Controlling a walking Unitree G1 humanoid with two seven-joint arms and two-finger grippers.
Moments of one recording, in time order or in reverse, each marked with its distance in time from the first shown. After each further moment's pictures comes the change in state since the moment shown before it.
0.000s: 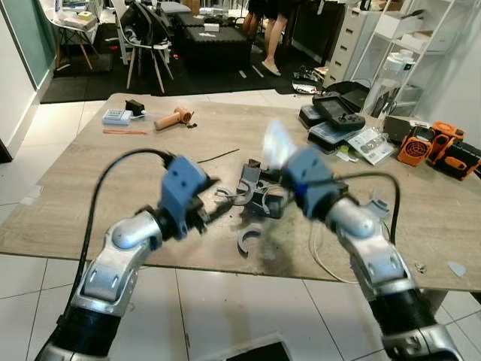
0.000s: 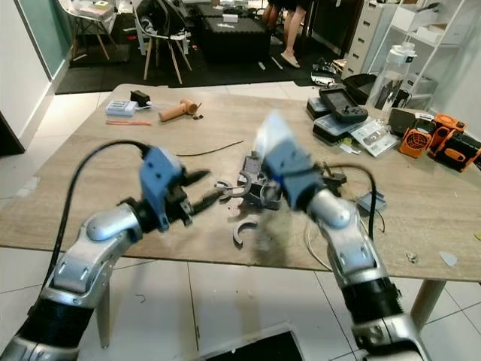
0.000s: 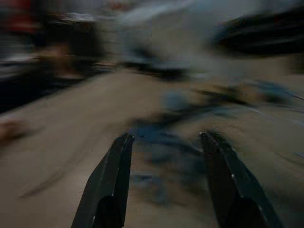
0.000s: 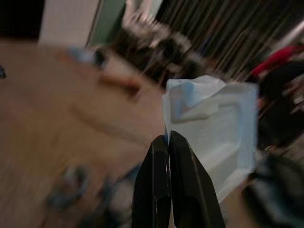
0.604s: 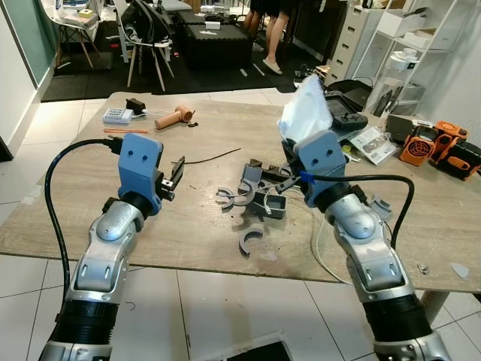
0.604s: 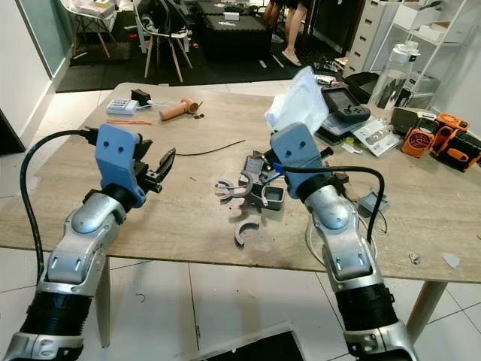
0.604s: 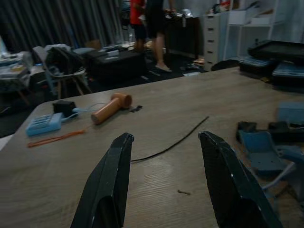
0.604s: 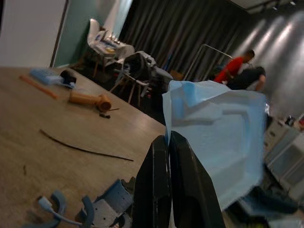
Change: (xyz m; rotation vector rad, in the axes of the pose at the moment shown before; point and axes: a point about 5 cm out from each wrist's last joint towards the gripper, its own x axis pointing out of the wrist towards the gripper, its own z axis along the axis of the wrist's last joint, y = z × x) left arm -0.016 0.034 -0.009 -0.004 0.004 0.412; right arm -0.009 0.009 0.004 0.006 -0.078 -0.162
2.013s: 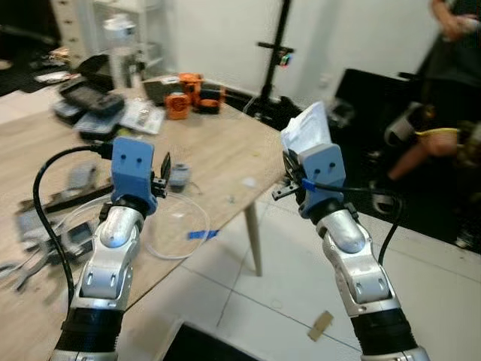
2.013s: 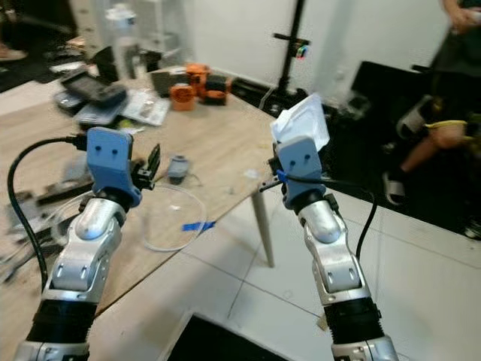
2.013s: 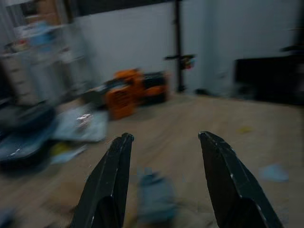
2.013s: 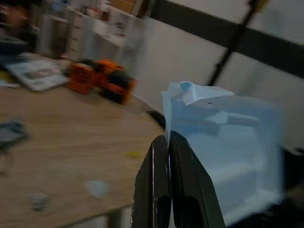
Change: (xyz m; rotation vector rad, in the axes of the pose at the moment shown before) left arm -0.002 -0.008 0.001 0.024 -0.032 0.097; right arm -0.011 0.007 -0.020 0.075 0.045 -0.051
